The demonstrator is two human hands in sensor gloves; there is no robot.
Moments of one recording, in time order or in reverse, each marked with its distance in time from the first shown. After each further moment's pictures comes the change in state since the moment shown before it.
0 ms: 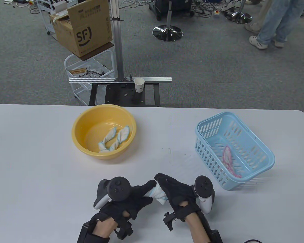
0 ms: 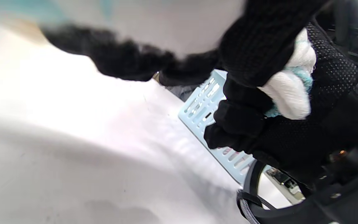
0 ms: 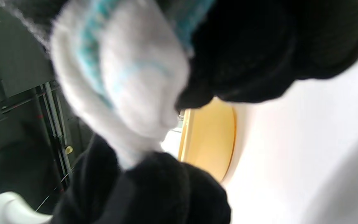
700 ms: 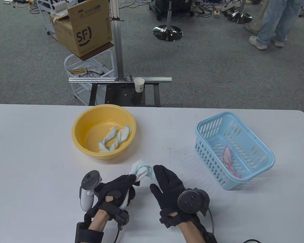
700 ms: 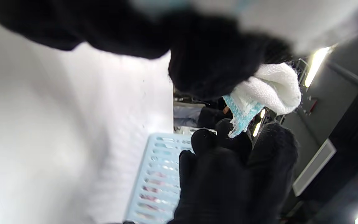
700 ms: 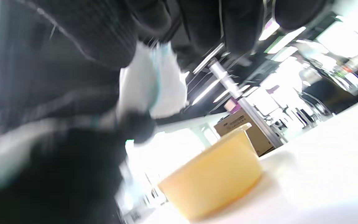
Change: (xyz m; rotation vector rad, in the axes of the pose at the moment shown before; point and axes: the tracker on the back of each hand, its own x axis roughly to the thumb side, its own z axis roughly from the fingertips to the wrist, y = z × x) left_hand -0.076 0.005 0.007 0.042 0.205 1.046; right_hand 0.049 0.042 0.021 -0.035 -0.568 0.849
